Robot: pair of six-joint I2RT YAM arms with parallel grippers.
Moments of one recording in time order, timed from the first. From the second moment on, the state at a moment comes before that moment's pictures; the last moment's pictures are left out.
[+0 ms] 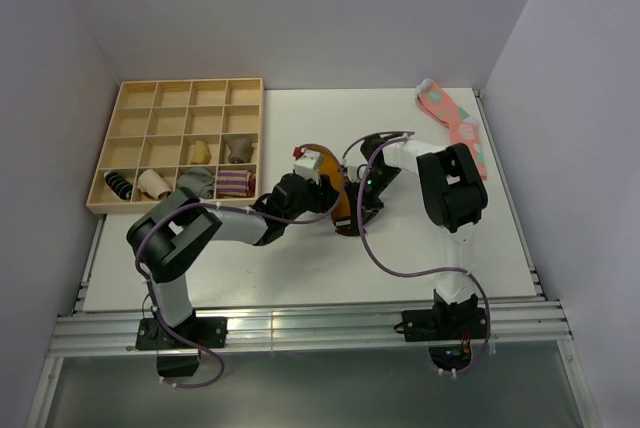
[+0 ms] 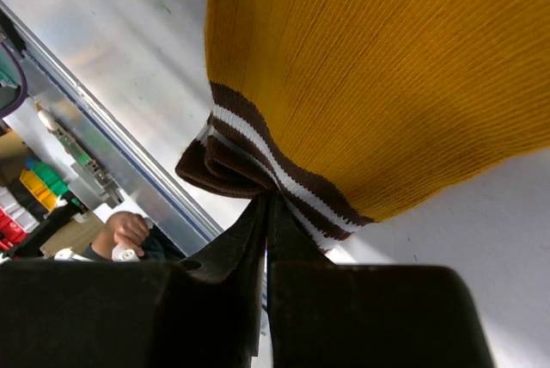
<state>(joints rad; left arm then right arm) -0.81 1.82 0.81 0.67 -0.15 -0.44 0.33 2.09 1.36 -1.00 -0.68 -0.17</state>
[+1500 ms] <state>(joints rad) -0.88 1.84 0.75 0.68 0.21 -0.31 0.33 2.13 1.44 -1.08 -0.65 -0.19</state>
